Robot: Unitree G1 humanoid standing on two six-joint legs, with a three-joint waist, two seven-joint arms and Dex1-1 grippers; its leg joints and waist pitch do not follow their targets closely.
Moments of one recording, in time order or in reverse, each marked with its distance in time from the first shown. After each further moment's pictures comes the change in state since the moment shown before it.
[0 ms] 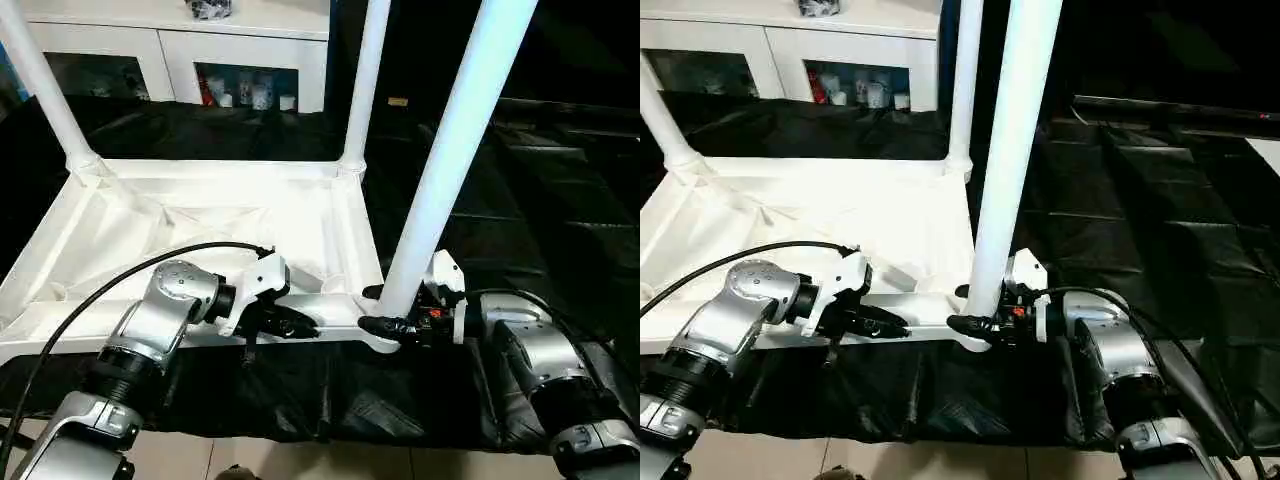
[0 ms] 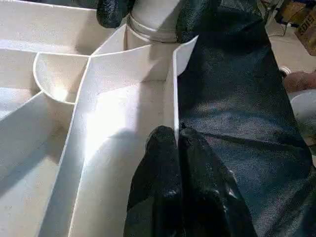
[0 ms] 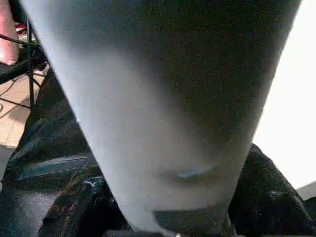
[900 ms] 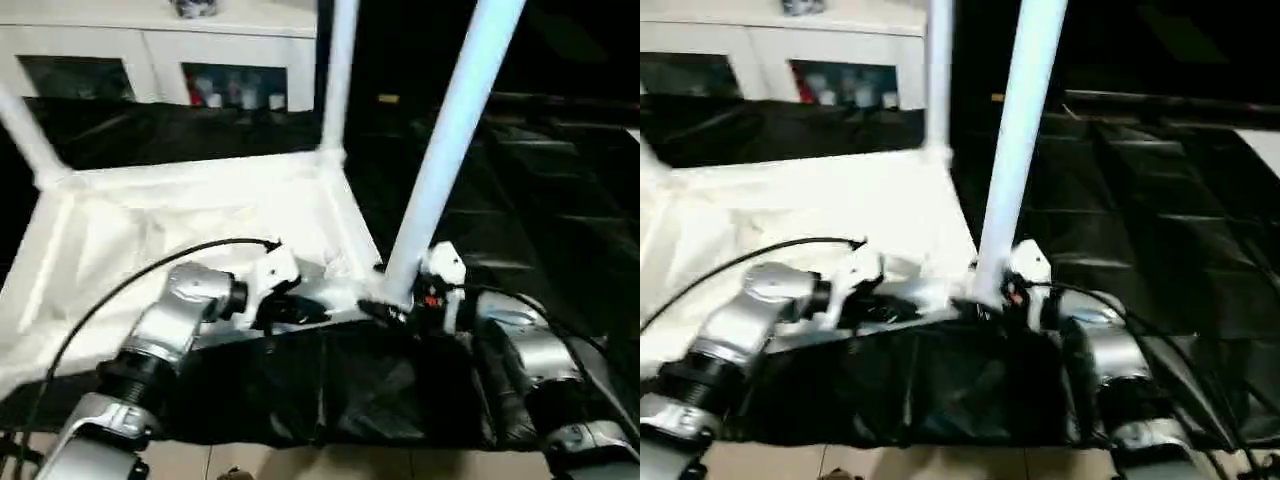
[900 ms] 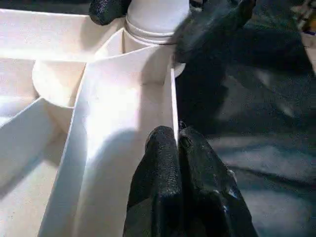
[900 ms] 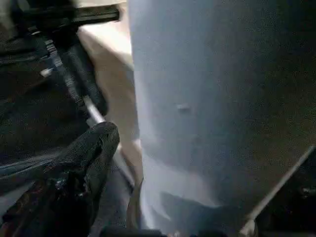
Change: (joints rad) left arm 0.000 -0.046 0.011 0.000 0.007 0.015 0.115; right arm -0.010 0.021 -0.024 0.051 -0.029 -0.076 -0.140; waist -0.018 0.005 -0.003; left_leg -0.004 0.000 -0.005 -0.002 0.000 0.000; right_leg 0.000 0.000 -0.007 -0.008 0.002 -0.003
